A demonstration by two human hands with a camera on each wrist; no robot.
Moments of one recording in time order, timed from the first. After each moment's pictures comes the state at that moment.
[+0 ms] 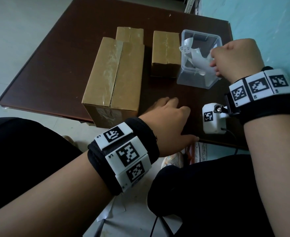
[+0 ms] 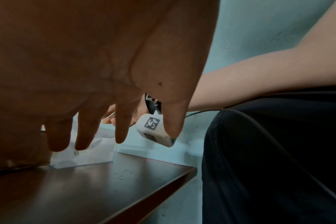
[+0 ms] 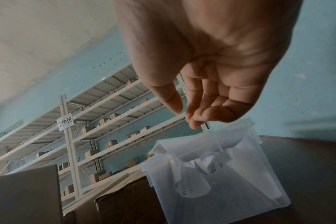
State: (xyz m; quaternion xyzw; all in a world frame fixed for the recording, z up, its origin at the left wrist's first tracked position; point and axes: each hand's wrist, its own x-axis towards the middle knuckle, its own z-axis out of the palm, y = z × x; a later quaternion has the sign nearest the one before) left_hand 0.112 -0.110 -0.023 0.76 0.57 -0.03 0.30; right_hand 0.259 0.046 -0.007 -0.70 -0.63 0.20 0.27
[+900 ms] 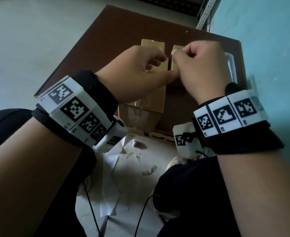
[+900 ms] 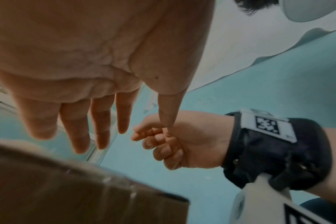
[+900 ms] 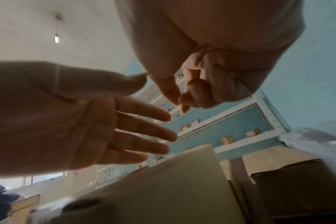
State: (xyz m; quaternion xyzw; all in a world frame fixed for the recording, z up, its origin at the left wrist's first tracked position) left_hand -0.004 -0.119 0.042 0.63 0.65 0.30 0.29; right_hand 0.146 -0.047 0.036 -0.56 -0.74 0.21 0.32
